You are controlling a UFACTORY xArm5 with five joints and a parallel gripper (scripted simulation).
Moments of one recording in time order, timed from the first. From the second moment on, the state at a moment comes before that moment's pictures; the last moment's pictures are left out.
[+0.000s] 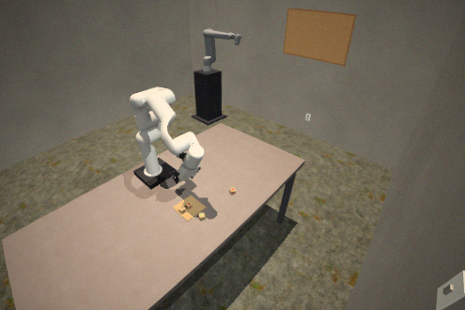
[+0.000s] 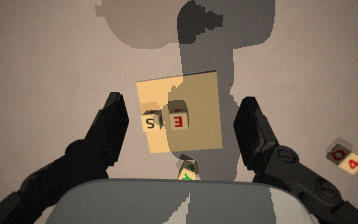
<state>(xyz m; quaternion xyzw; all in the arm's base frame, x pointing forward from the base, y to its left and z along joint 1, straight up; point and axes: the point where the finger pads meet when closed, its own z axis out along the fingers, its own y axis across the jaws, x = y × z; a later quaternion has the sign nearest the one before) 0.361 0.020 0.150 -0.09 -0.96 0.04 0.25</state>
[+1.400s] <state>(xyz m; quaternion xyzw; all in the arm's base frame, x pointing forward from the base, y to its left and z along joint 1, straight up) 0.483 0.025 0.188 -0.09 -0.97 0.03 0.24</state>
